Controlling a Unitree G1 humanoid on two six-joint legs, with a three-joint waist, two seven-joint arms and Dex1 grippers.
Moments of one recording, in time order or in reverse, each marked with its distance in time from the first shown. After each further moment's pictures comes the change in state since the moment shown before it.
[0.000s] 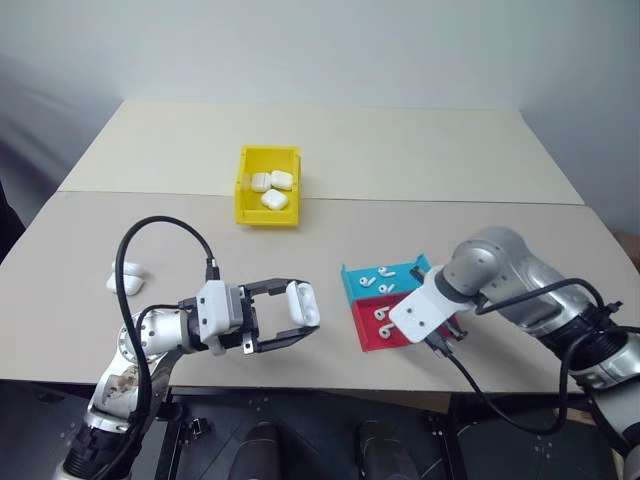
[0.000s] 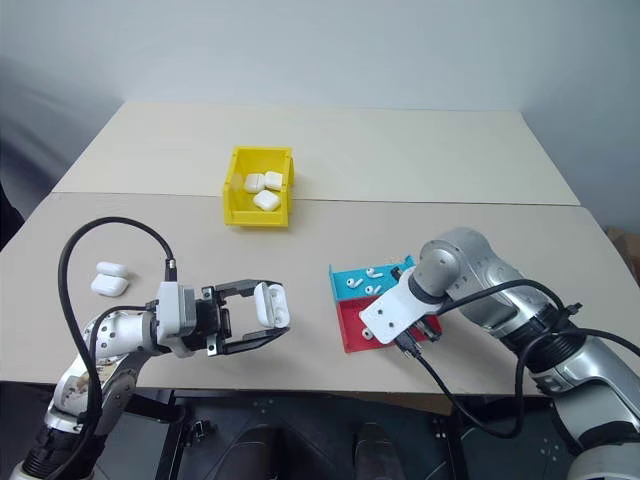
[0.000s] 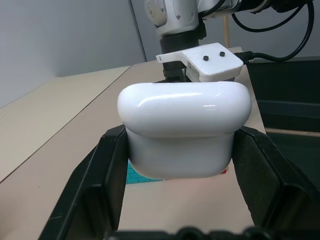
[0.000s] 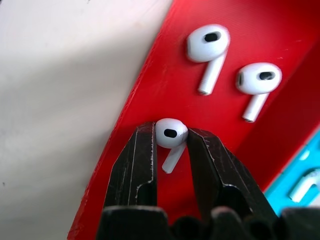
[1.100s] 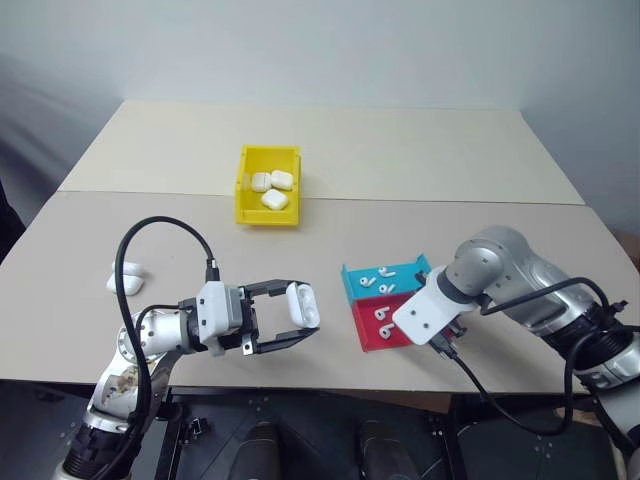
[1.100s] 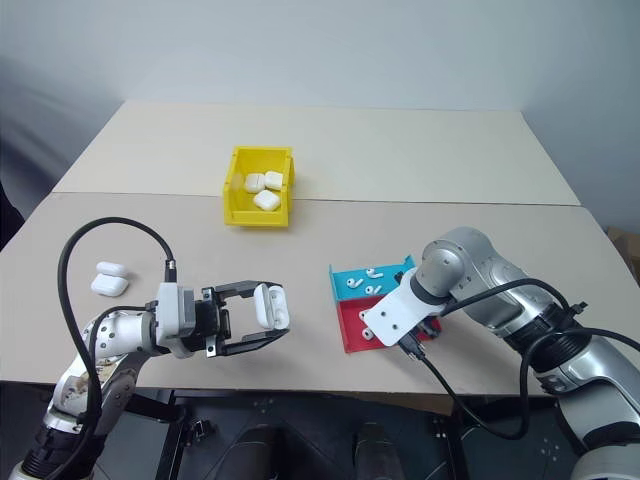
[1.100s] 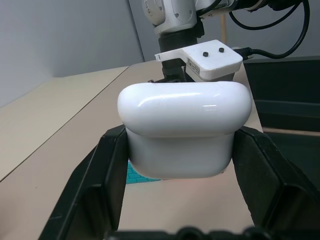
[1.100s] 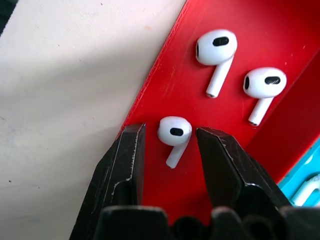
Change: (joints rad) left arm 0.008 0.009 0.002 0.002 0.009 -0.008 -0.019; right arm -0.007 -0.016 0.046 0.028 -0.014 -0.061 0.000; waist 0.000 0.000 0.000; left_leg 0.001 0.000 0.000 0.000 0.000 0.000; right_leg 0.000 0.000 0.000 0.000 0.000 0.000
